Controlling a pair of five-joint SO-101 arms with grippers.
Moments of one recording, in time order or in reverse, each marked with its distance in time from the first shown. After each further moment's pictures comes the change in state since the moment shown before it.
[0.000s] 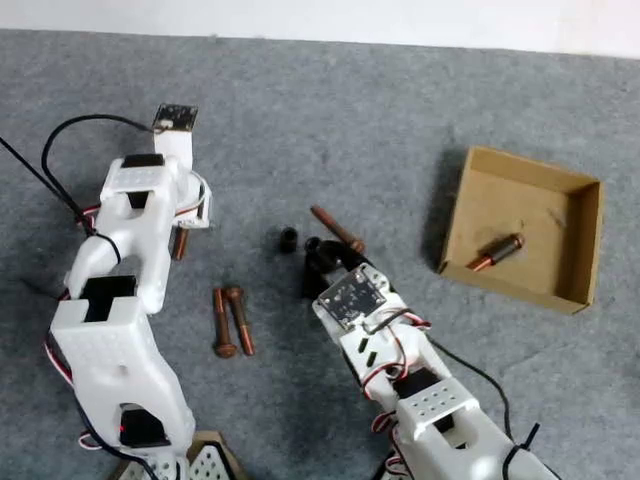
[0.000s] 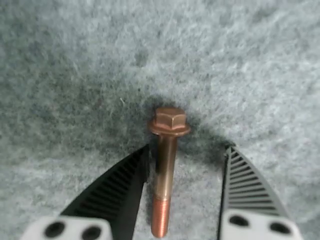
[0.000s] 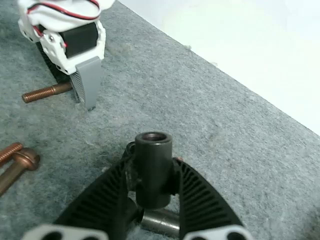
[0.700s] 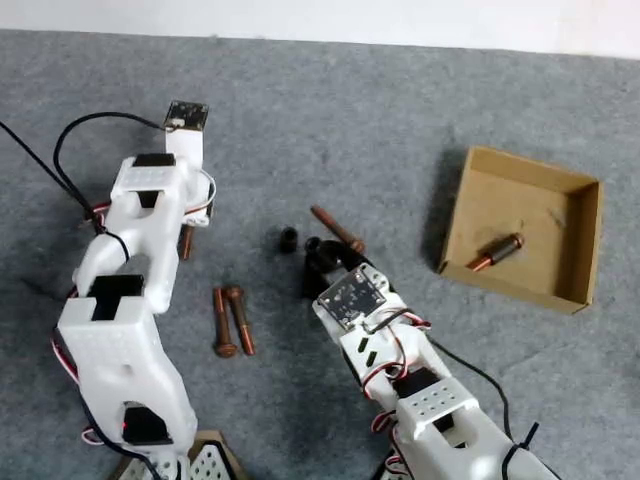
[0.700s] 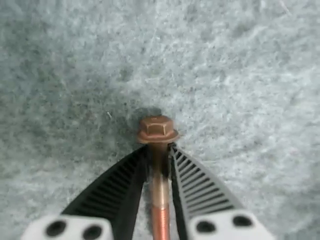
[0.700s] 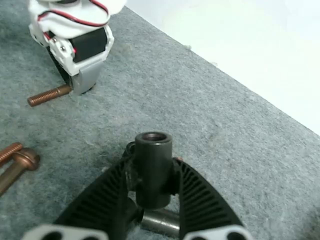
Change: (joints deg) left arm 3.3 -2.8 1.1 1.0 0.1; right arm 0.0 0.0 0.0 0.0 0.0
